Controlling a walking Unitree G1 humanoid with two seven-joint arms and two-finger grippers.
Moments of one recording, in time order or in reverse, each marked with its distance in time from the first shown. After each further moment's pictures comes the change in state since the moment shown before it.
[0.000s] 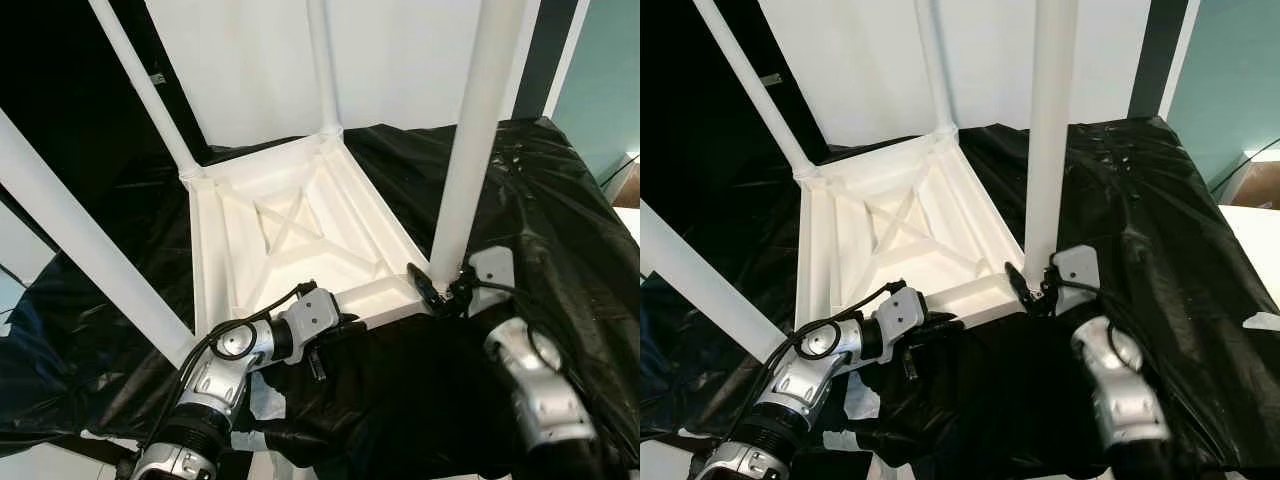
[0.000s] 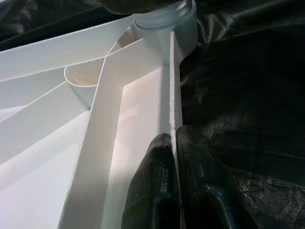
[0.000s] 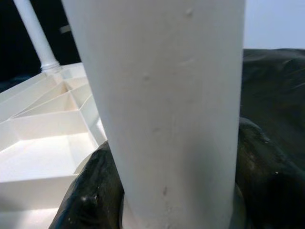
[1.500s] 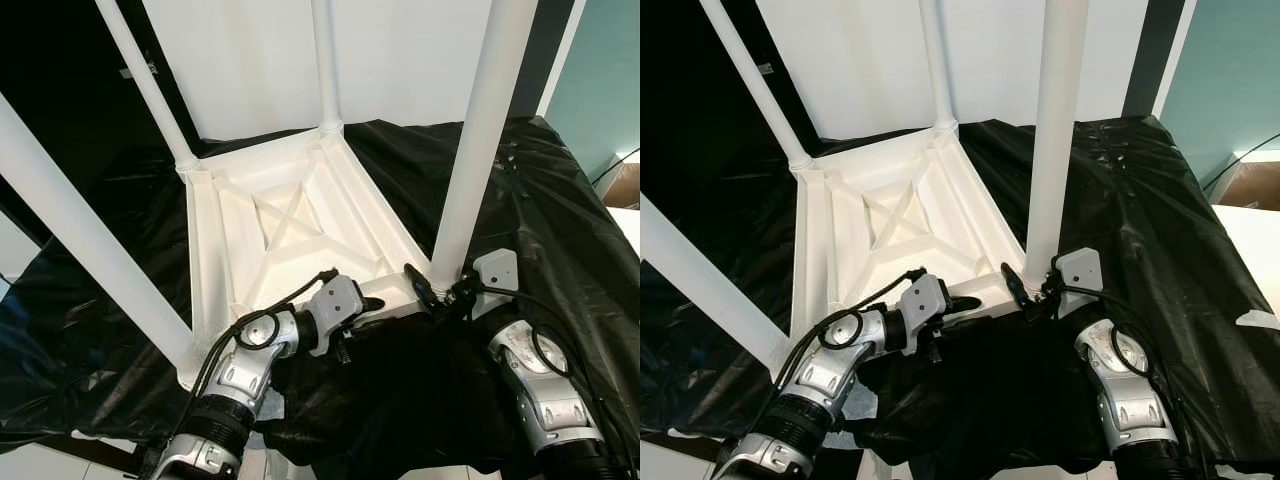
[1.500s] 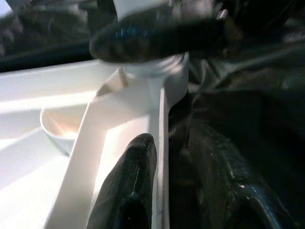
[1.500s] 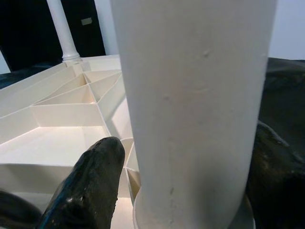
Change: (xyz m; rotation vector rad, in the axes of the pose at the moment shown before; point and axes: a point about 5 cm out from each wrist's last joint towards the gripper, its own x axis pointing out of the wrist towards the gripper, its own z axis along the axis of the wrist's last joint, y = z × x) left arm 0.022 0.000 0.013 -0.083 -0.032 -0.024; right arm 0.006 -0.011 0.007 -0.054 -0.007 0.124
